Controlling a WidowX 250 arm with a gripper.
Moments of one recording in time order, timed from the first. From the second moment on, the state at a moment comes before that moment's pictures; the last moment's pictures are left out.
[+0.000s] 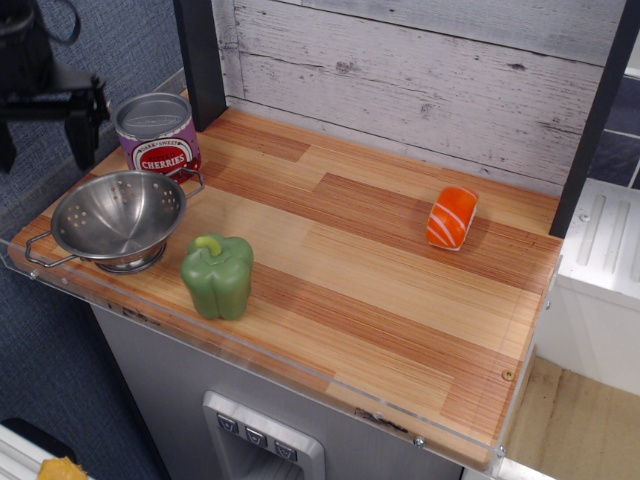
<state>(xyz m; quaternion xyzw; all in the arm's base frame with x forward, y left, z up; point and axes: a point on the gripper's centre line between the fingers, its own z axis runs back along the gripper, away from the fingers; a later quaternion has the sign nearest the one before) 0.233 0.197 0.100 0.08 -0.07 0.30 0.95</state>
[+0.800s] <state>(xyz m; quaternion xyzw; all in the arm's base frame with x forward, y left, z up) 0.366 0.153 0.157 0.05 -0.17 0.11 0.98</state>
